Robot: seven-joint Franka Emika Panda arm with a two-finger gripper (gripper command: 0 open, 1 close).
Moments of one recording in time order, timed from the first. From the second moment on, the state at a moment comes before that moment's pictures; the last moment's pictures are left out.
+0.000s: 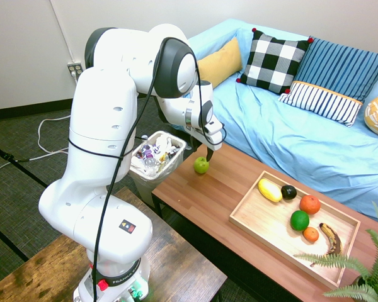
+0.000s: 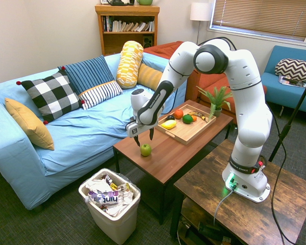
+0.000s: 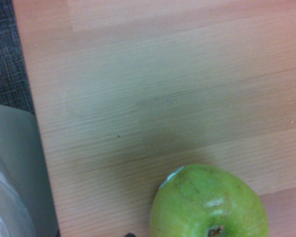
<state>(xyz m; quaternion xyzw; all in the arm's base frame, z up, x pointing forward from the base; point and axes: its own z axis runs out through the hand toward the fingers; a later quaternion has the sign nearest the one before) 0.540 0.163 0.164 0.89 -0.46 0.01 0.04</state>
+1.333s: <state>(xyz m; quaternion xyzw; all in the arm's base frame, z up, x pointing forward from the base) 0.545 0.160 0.091 0.87 -0.48 -0.01 0.07</state>
